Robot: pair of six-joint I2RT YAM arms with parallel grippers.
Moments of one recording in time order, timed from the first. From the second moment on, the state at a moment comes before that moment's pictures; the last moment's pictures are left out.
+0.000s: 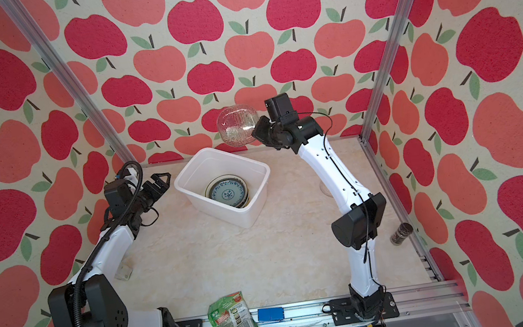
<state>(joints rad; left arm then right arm) 0.16 1.40 0.96 0.04 0.40 -0.61 0.57 2.03 2.38 -0.94 -0.11 0.96</state>
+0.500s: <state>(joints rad) 0.09 1.35 0.89 0.08 0.39 -0.65 0.66 2.33 2.55 -1.05 -0.16 1.10</state>
